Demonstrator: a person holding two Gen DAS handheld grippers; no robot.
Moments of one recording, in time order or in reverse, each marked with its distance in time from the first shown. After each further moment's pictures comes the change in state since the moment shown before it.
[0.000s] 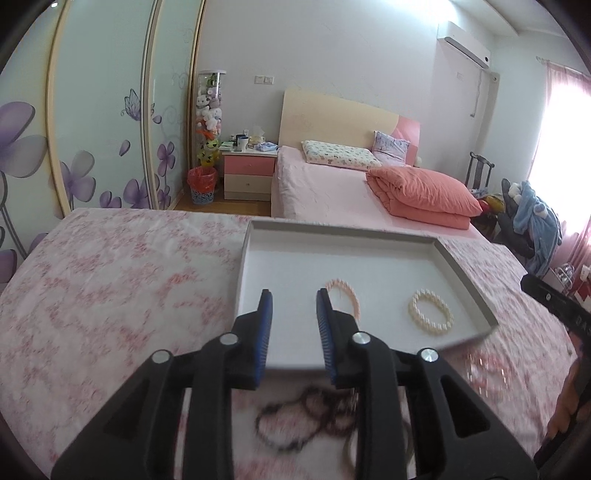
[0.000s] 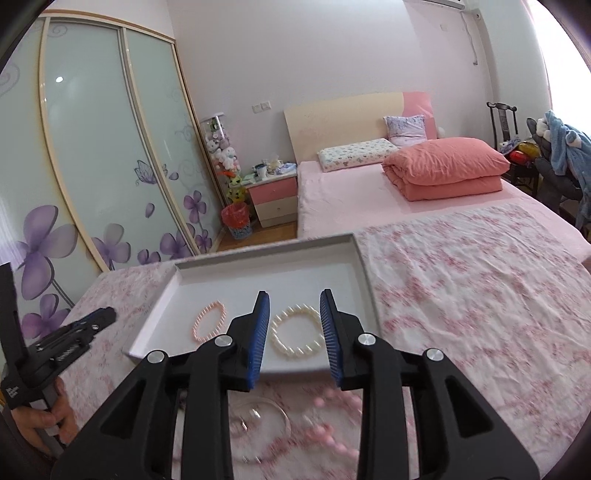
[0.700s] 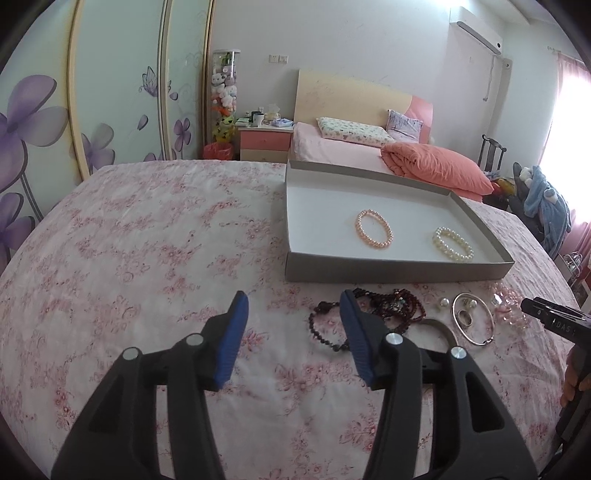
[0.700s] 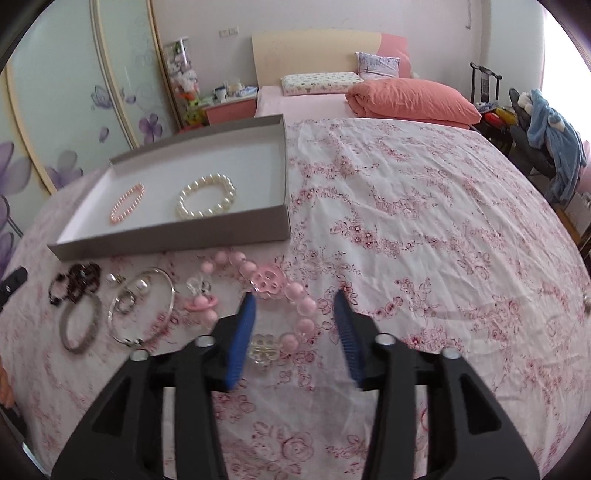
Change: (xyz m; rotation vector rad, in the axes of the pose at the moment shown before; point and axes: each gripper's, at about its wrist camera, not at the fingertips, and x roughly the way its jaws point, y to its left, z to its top) left arm -0.023 0.031 -0.065 -0.018 0.087 0.049; right arm 0.026 -0.046 -0.063 -0.071 0.295 -0.182
